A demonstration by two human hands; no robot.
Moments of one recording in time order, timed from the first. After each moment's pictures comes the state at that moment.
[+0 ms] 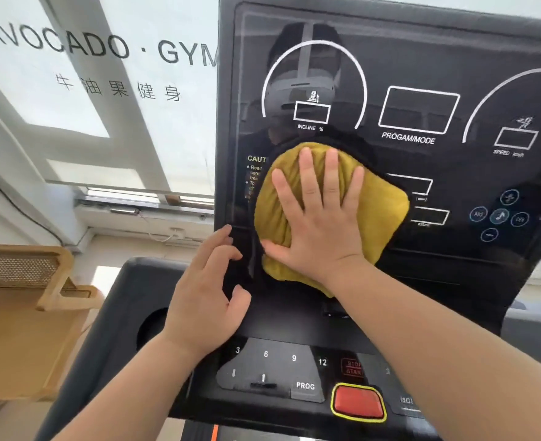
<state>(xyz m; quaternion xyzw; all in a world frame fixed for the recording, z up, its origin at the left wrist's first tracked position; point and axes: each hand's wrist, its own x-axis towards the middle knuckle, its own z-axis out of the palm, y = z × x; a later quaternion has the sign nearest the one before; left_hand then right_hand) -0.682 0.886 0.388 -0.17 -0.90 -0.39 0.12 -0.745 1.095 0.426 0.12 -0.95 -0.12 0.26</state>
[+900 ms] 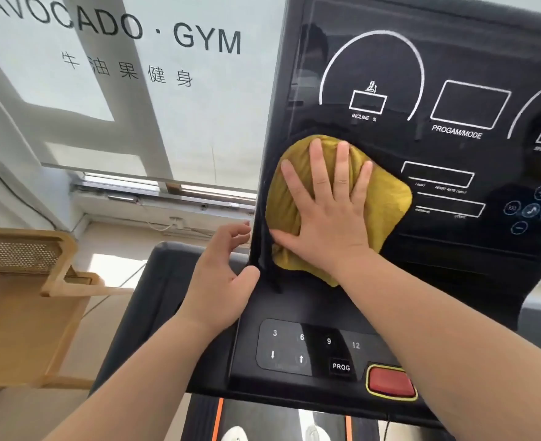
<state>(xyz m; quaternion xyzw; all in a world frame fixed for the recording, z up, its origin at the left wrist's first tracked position) -0.686 0.843 0.384 -0.09 -0.80 -0.59 0.01 -0.746 1.043 0.420 0.10 -0.96 -0.12 0.23</state>
